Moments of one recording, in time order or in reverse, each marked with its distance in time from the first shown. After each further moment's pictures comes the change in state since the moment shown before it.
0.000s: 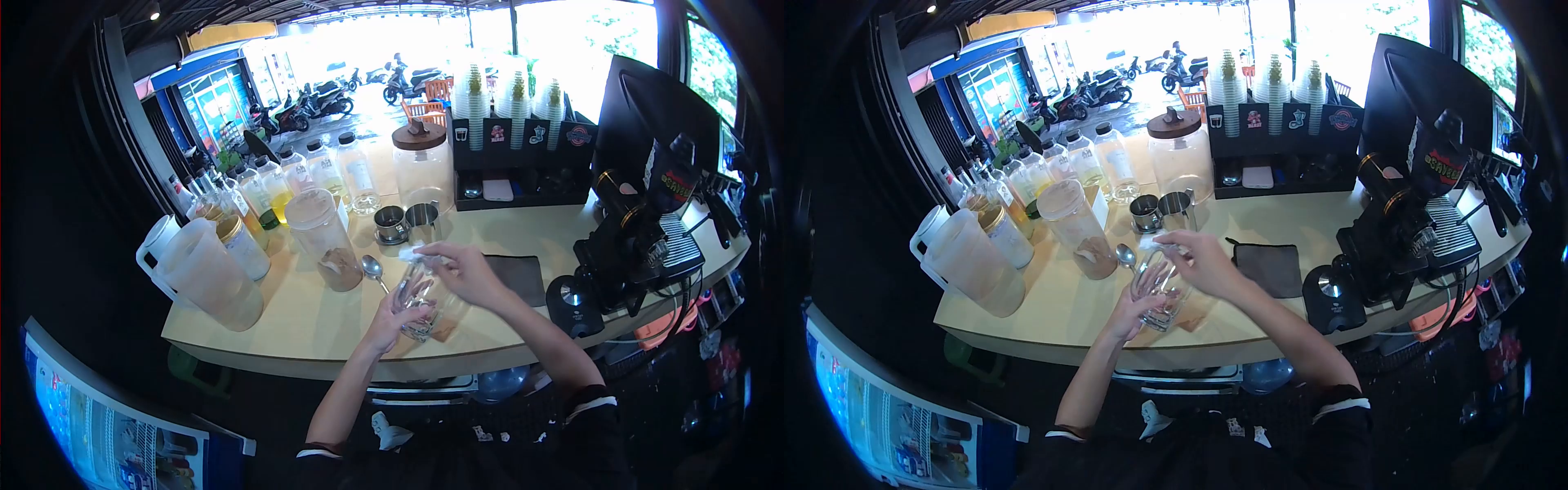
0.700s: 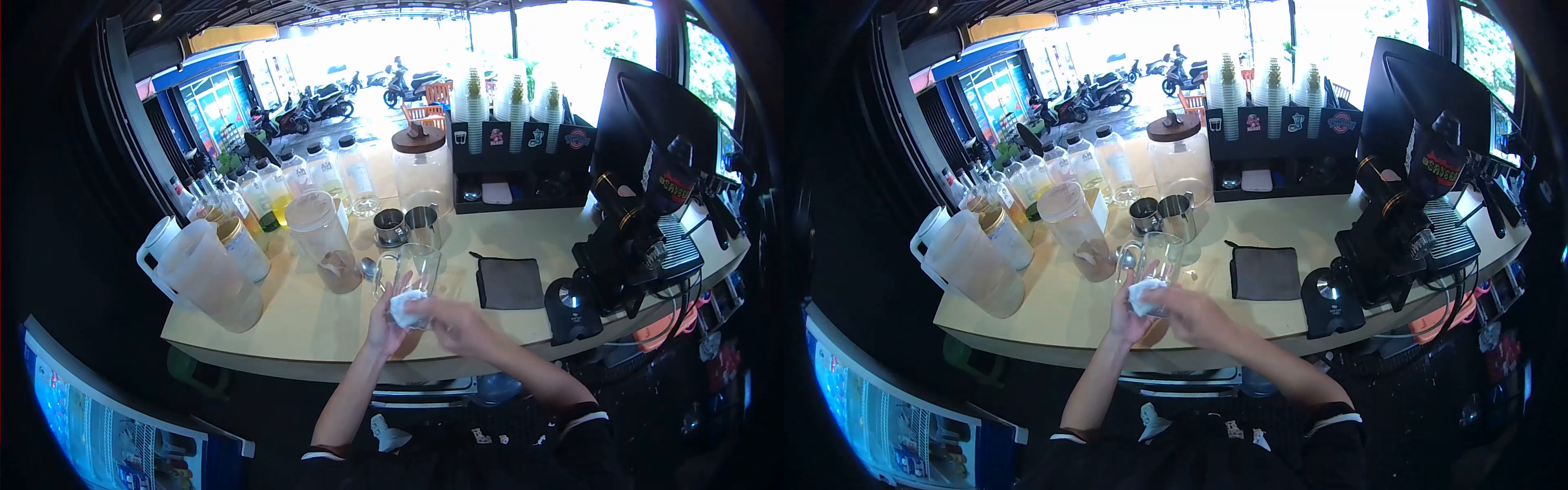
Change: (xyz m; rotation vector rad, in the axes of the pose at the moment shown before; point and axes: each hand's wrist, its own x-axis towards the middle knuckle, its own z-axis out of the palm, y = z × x) left_hand 0.004 -0.008 0.005 -0.487 0.101 -0.048; right_hand -0.059 0.001 0.029 -0.094 -0.180 -0.129
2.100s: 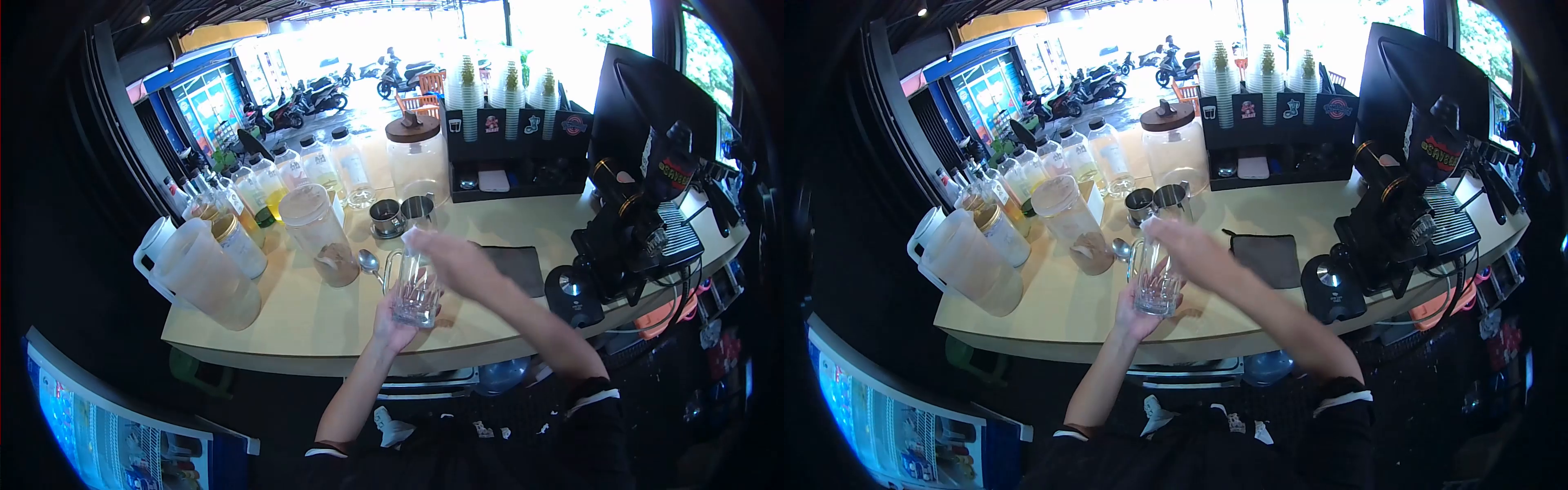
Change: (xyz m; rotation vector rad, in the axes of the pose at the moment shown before) left_hand 0.006 -0.015 -0.009 -0.277 -0.045 -0.125; right_hand 0.056 0.018 -0.032 -0.419 0.156 -0.102
